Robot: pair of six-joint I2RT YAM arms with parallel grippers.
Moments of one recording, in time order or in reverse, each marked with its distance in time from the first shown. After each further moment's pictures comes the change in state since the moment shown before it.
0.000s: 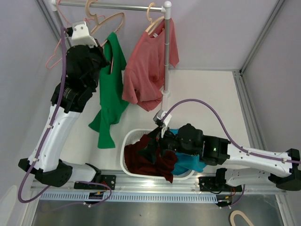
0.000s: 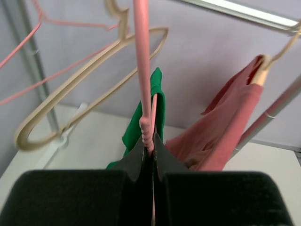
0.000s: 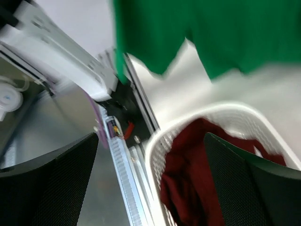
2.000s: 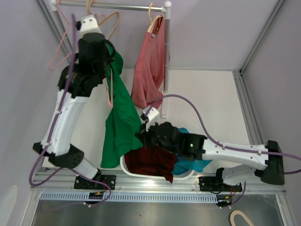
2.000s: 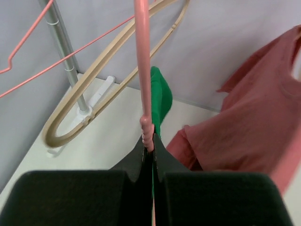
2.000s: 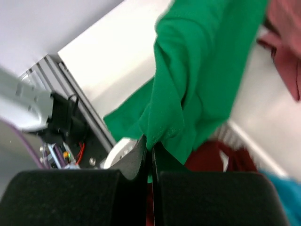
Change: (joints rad) left arm -0.054 0.276 0.385 -0.395 -0.242 -0.106; right arm 0.038 0.185 0.004 0.103 0.262 0.012
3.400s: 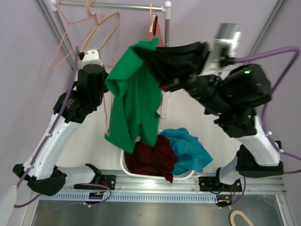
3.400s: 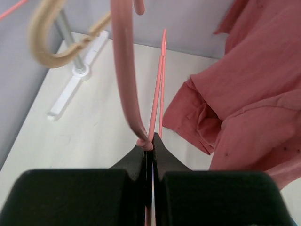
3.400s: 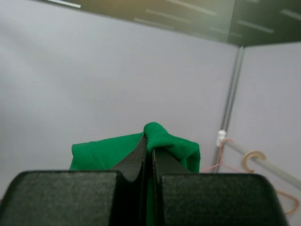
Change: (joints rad) left arm -0.040 -0.413 -0.568 0.027 0.090 -0.064; right arm -0.043 0.344 1.359 -0.065 -0.294 -0.554
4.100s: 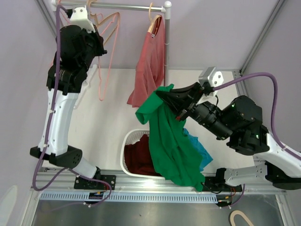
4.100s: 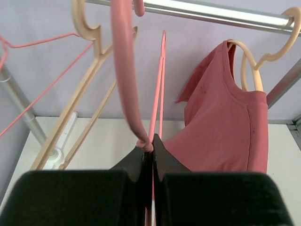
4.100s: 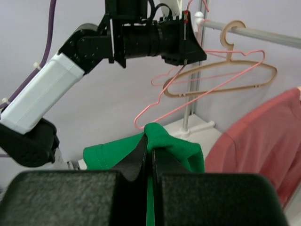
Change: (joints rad) left arm 0.232 0.332 0.525 0.132 0.396 0.192; right arm 0.006 -0.461 -0.747 -0.037 0.241 0.127
